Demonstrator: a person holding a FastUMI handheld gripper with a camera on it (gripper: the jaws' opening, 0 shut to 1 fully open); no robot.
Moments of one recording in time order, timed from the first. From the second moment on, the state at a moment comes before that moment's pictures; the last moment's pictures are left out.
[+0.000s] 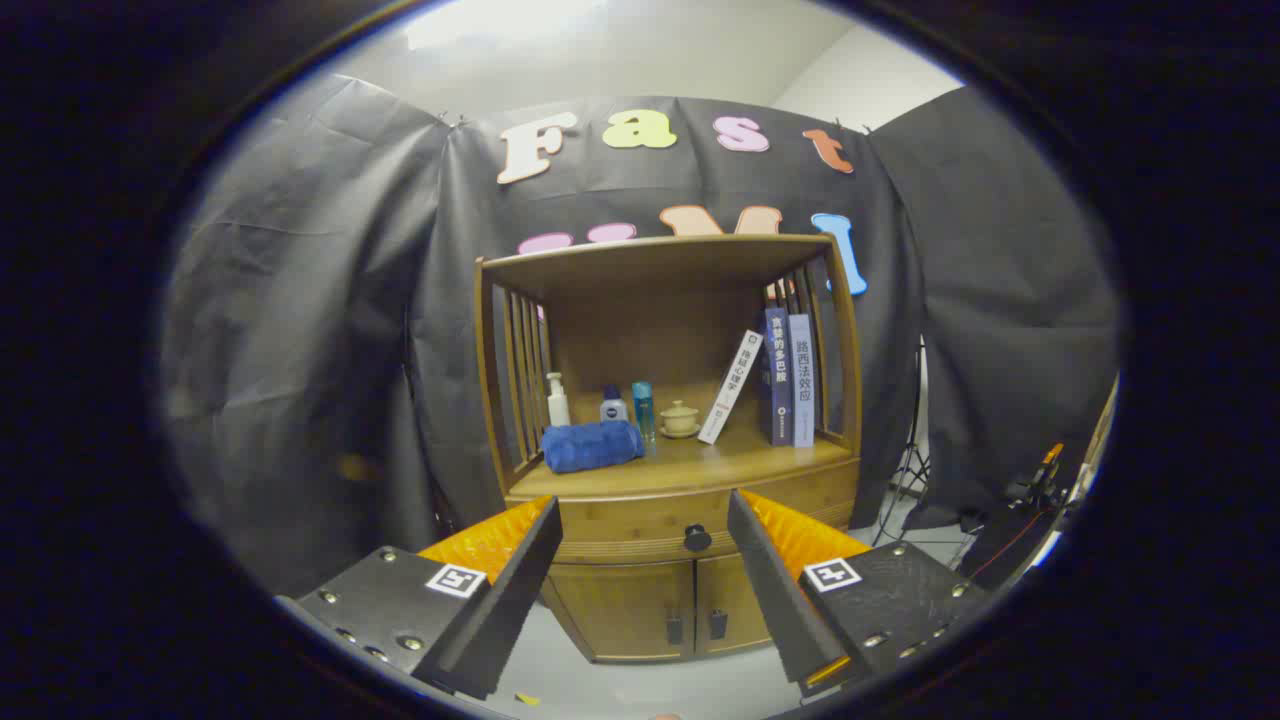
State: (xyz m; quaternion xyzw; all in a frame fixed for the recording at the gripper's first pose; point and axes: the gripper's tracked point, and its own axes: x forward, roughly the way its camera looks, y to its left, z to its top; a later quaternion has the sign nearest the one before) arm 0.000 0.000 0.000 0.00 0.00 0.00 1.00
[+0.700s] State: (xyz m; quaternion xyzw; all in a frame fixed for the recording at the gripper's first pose) arm 0.002 -0.004 -0.020 0.01 0.02 -0.01 1.00
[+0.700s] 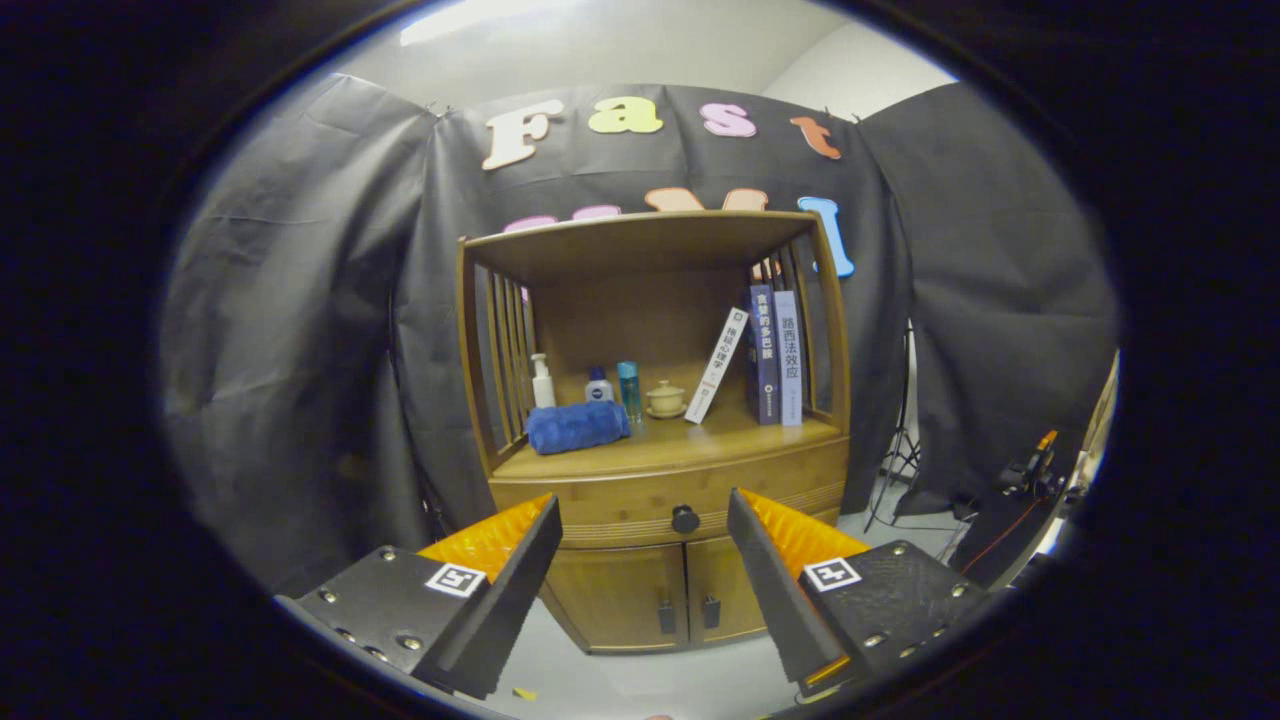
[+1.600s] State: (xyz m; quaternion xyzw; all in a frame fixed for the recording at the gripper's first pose) arm 0.110 -0.022 -0.062 -0.01 0.02 0.00 1.00
